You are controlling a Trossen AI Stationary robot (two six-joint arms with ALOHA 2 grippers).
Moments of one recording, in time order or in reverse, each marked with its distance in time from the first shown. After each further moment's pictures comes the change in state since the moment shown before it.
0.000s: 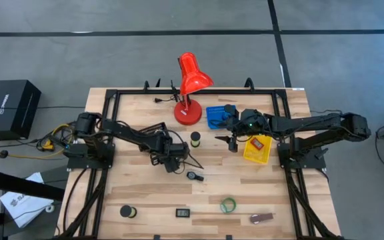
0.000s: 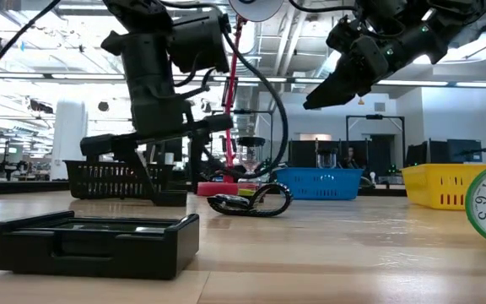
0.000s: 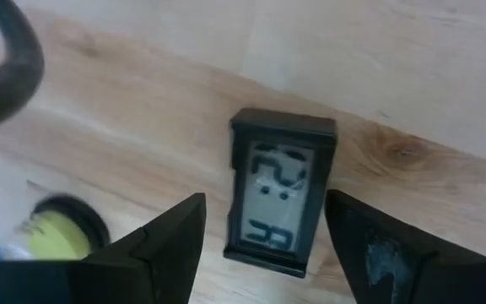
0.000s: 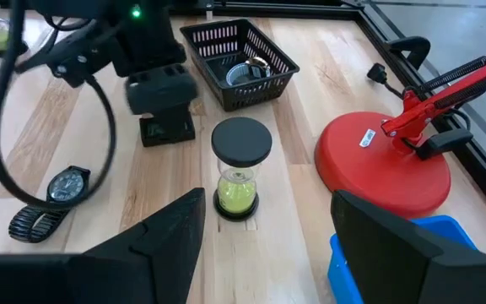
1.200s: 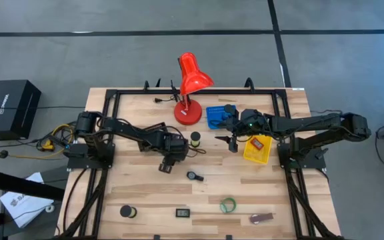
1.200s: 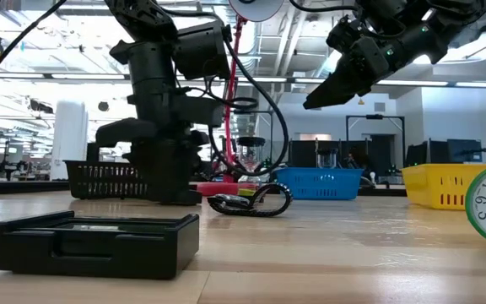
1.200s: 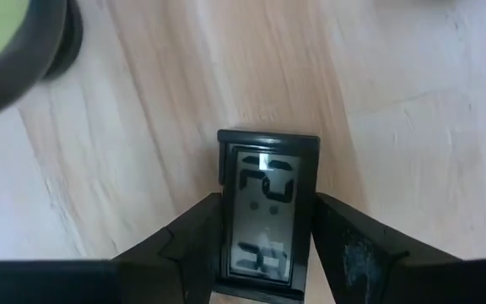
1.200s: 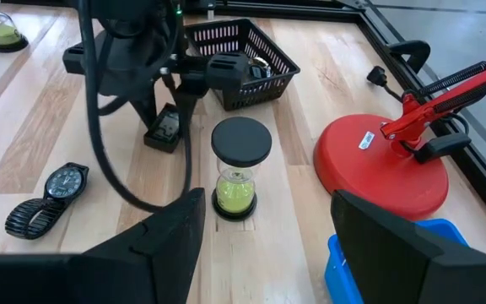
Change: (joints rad) left arm 0.031 0.010 -0.005 0.012 0.160 -1.004; right arm 0.000 0.000 0.000 0.000 0.000 -0.021
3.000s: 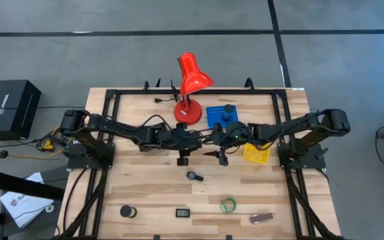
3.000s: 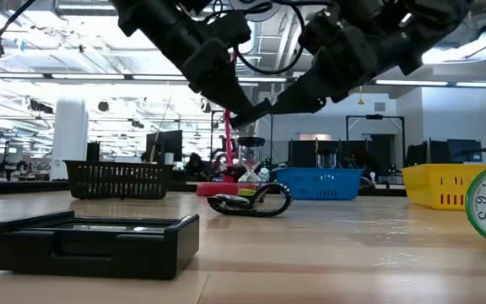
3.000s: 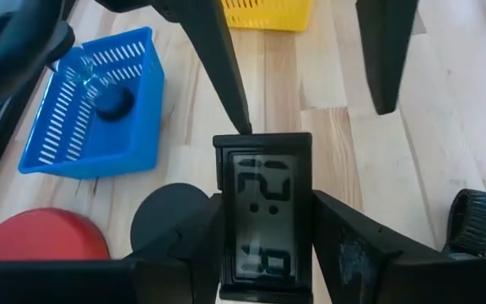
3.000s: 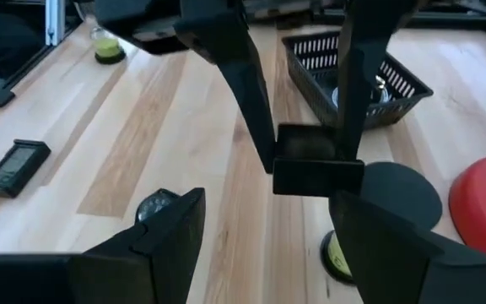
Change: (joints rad) left arm -0.008 -0.198 -0.006 0.451 -0.178 -0.126; right arm 0.129 0.278 0.084 0.199 -0.100 0.070
